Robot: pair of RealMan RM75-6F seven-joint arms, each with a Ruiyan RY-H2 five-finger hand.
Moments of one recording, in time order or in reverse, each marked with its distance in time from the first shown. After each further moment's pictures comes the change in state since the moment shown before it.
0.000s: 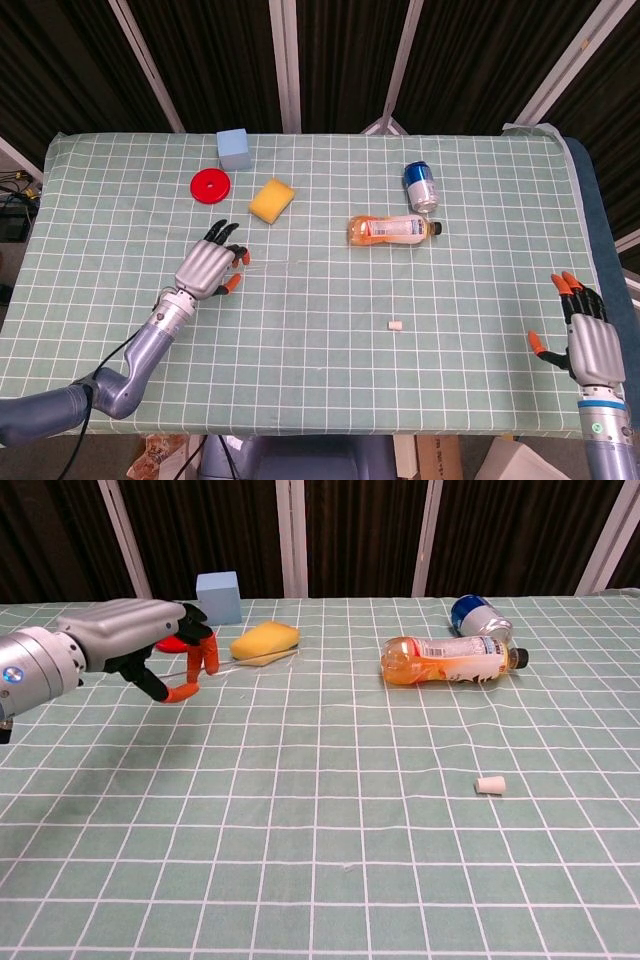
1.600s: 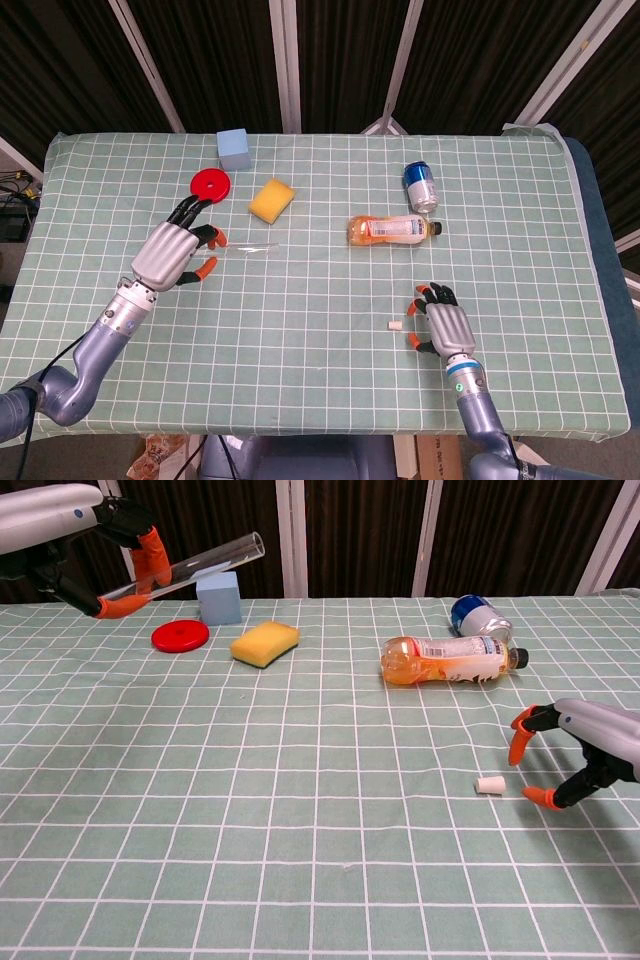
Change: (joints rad) left arm 0.063 0.238 -0.009 -0.174 0.151 0.137 -0.180; right arm 0.301 -0.442 0.006 0.114 0.282 -0.203 -0.415
